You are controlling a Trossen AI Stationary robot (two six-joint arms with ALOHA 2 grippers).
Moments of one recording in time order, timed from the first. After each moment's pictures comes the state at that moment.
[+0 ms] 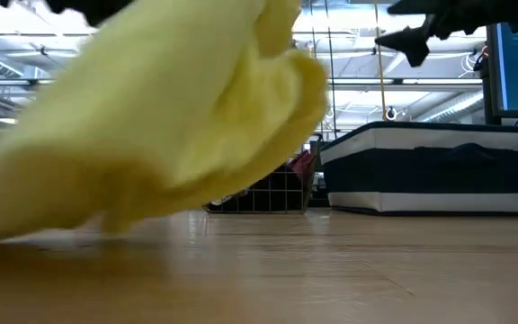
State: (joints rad) left arm -0.45 1.39 0.70 0.35 -0.30 -0.53; right arm -0.55 0.60 0.64 -0.19 -0.56 0.17
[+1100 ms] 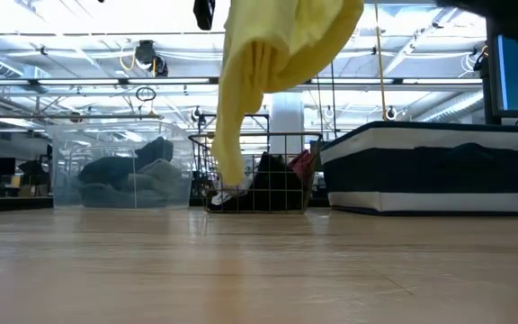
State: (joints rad) left arm -0.09 1.33 0.87 0.47 -0.03 -0.15; right arm 0.22 1.08 0.45 0.92 0.01 -0.53
